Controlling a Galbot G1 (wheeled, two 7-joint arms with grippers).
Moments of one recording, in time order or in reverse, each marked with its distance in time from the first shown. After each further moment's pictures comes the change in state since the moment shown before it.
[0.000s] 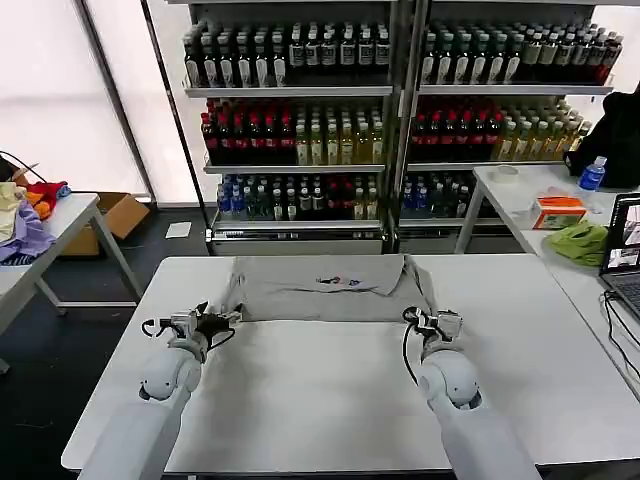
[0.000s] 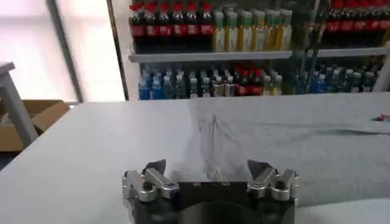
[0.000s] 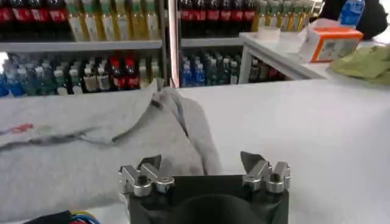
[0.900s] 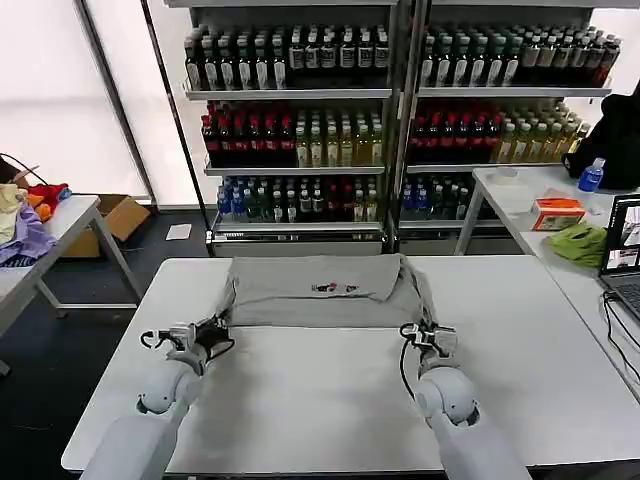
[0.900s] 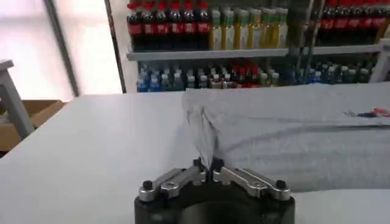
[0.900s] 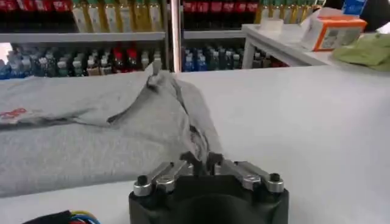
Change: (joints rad) left arm 0.110 0.048 -0.013 -0.101 -0.017 0.028 -0.011; right arm -0.087 -0.020 -0.006 0.076 -0.002 -0.006 0.017
